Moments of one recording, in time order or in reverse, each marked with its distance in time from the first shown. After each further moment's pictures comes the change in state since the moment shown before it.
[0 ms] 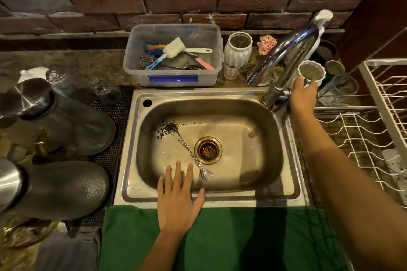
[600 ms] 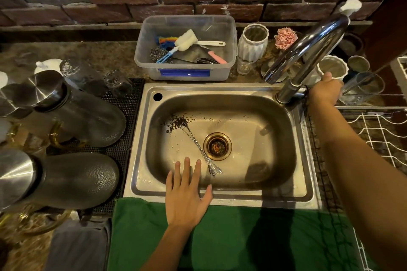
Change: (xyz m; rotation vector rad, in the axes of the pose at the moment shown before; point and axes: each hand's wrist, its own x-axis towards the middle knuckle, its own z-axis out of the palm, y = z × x) left_hand 0.002 -0.001 0.004 -0.009 -0.017 -0.017; right_hand 0.027 -0.010 0.005 -0.103 0.132 0.173
